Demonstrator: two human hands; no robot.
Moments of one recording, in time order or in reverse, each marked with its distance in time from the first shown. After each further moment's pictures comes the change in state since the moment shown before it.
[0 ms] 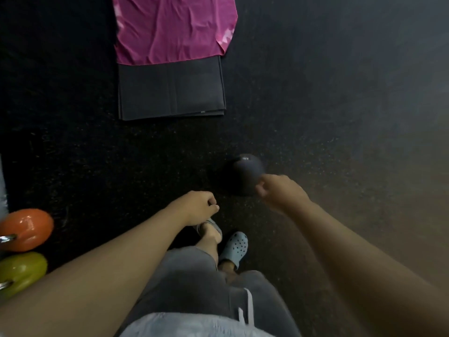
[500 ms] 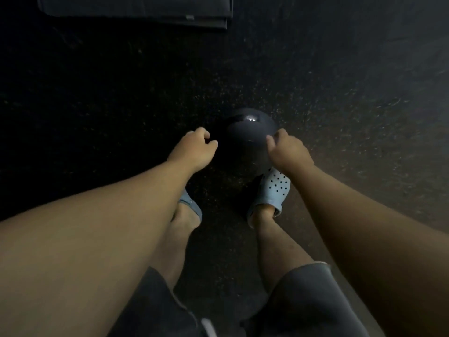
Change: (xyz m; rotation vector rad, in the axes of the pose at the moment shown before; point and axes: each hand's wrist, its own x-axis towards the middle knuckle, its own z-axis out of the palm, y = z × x) left_hand 0.341 -0.012 0.075 -0.328 0.181 -0.197; right_hand 0.308 0.117 0.121 0.185 -0.034 0.208
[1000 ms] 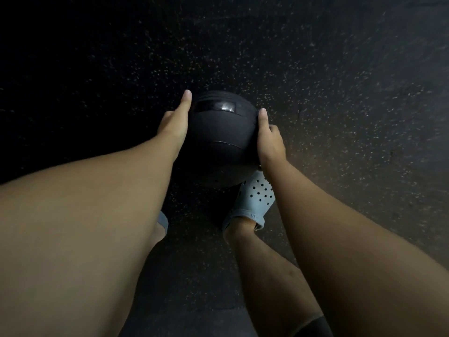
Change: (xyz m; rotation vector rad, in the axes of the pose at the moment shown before) left_hand 0.139 0.022 0.079 -0.775 0.016 -0.396; right_hand 0.123 0.044 0.054 0.747 -0.015 0.269
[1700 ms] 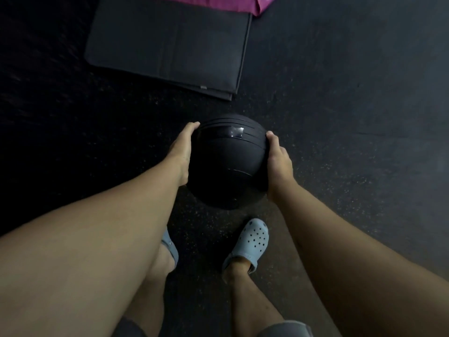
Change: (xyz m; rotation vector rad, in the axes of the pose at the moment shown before) left_hand -0.177 0.080 -0.113 -0.446 -0.134 0.143; right_hand -0.181 -0.148 -0.029 0.205 -0.001 -0.214
